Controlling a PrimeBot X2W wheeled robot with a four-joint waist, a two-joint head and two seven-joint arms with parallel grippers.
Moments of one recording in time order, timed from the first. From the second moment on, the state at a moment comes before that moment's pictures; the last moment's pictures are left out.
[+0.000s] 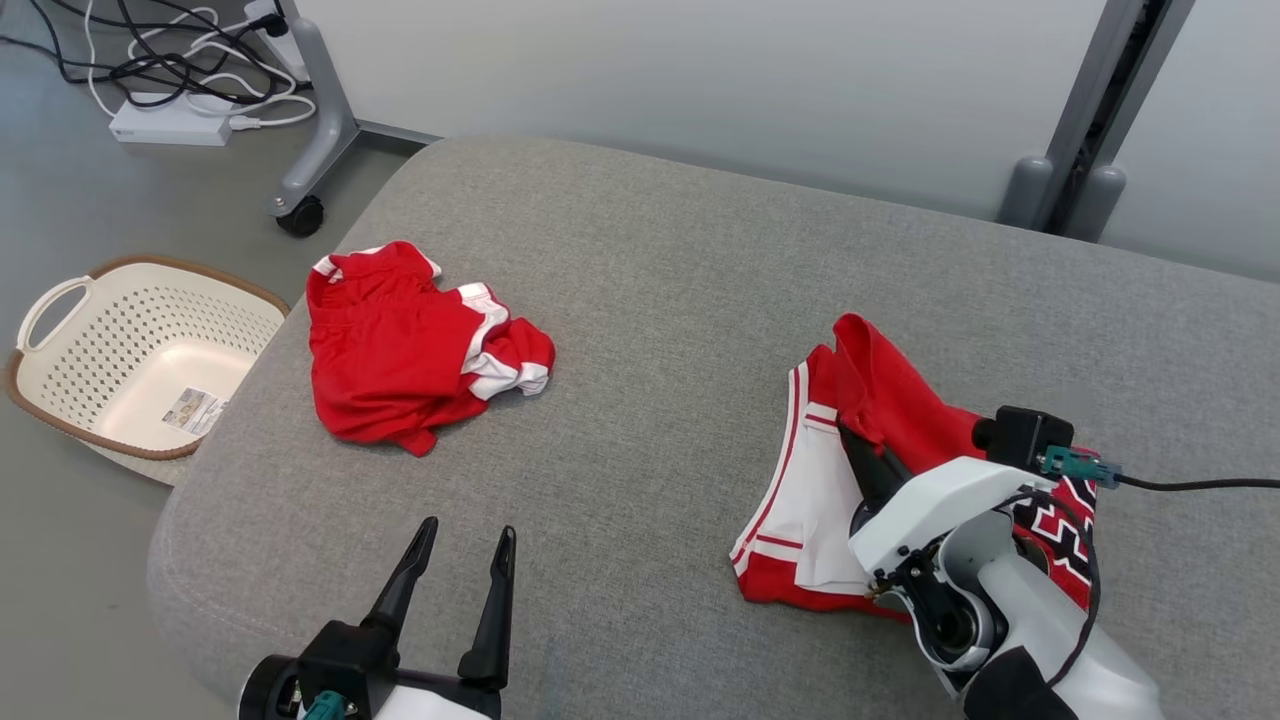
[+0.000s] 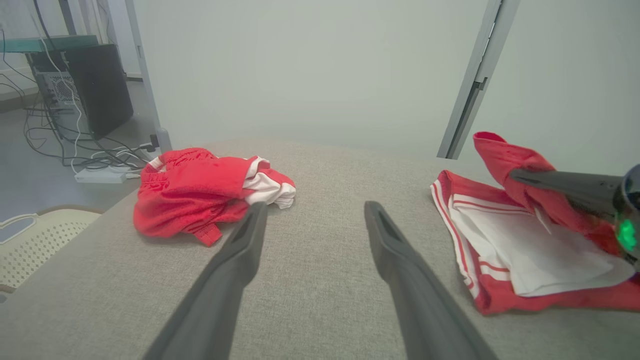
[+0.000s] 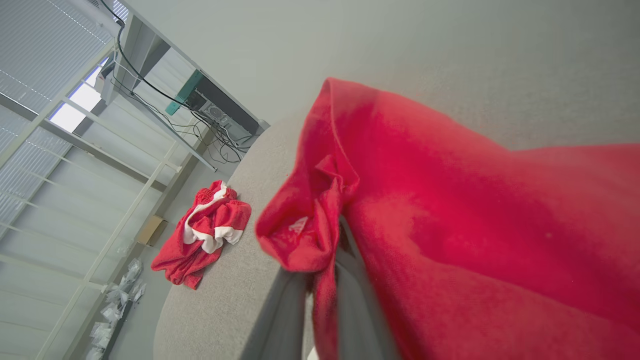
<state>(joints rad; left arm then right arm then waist) 0.03 0.05 -0.24 0.16 -0.23 -0.03 -0.26 -0.52 -0.05 0.49 0.76 0.99 0.13 -0.12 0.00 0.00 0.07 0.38</state>
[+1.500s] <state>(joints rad) -0.01 0.05 -0.24 0.15 -0.22 -0.04 -0.26 -0.51 -0.13 0.40 0.69 0.76 0.13 -0.26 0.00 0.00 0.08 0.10</state>
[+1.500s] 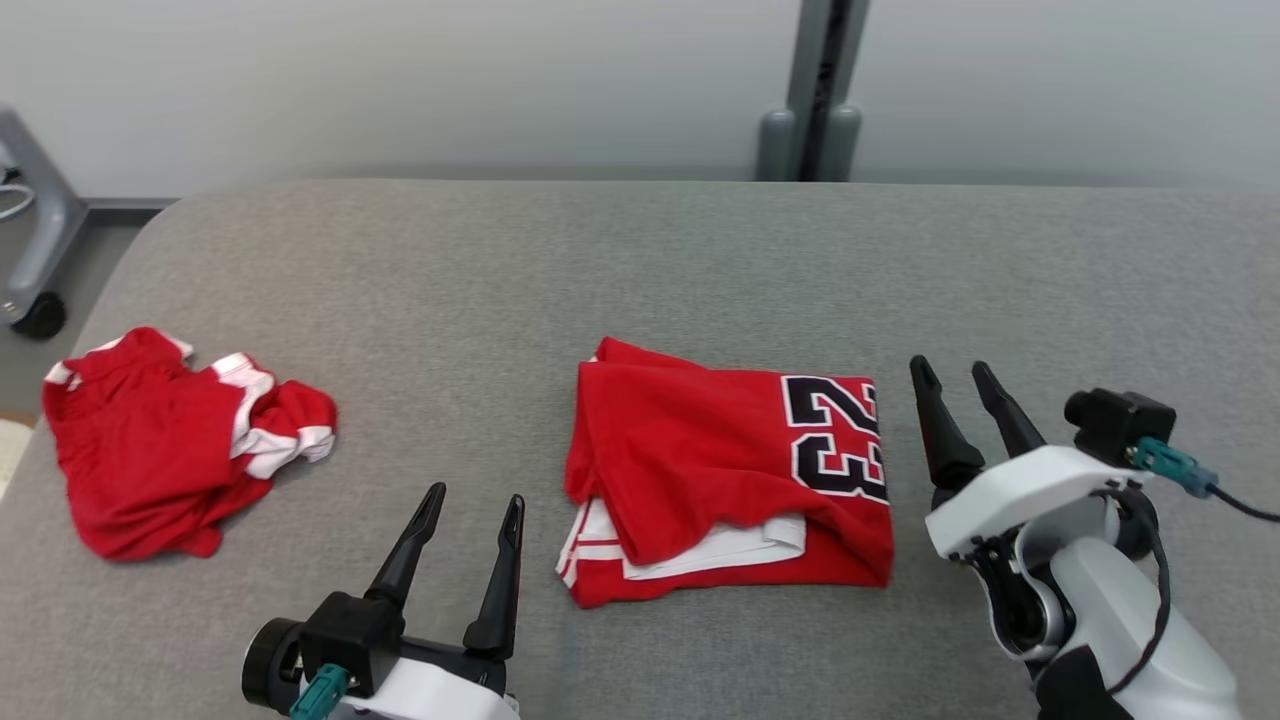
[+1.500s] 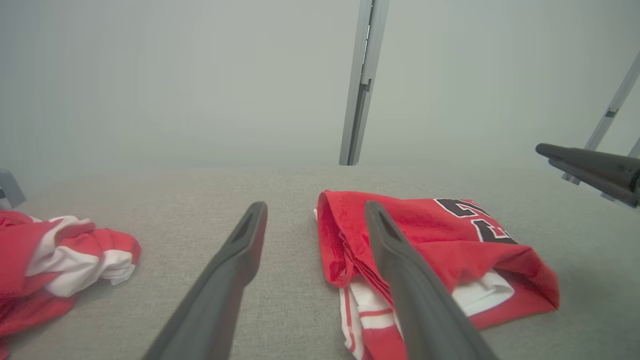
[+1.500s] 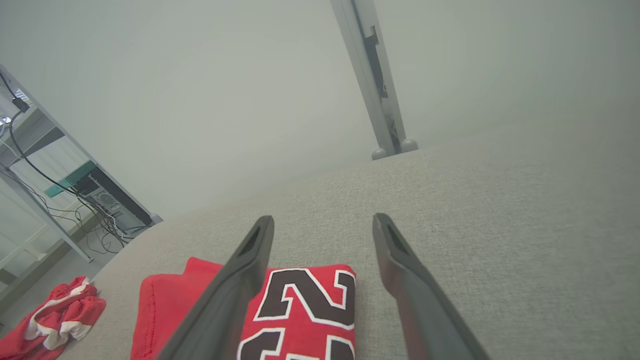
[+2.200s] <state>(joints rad) 0.05 0.05 -0.23 0.17 -0.22 -0.04 -0.26 -0.17 -0.10 0.16 0.43 0.35 0.13 -0.26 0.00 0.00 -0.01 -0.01</state>
